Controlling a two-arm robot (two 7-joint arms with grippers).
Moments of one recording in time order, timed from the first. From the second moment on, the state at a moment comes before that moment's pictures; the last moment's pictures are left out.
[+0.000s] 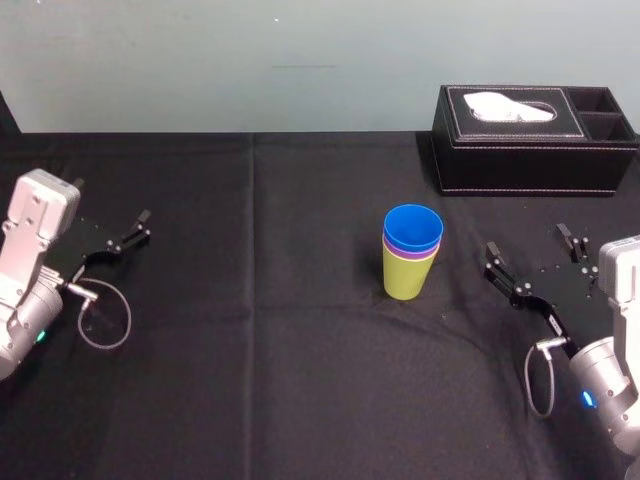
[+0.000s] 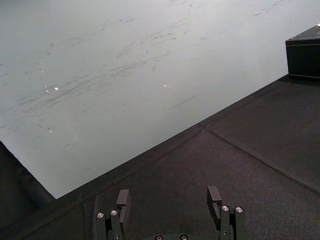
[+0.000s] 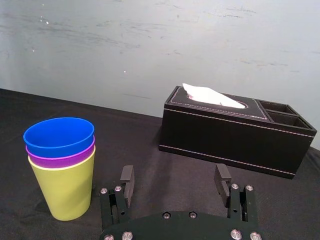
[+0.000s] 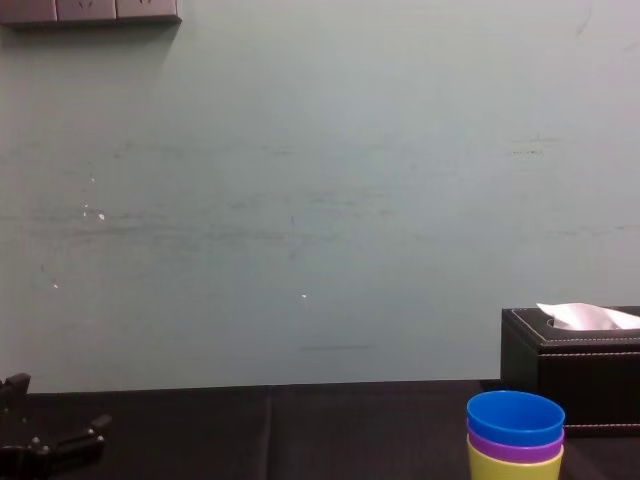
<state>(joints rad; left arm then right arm) -0.20 0.60 0.45 -1.41 -0.25 -0.12 0.03 -0.12 0.31 -0.11 -1.58 0.11 -0.20 0.05</state>
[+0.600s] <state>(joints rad) -0.20 0.60 0.45 -1.41 -0.25 -0.12 0.03 -0.12 0.31 -0.11 -1.58 0.12 -0.20 0.05</state>
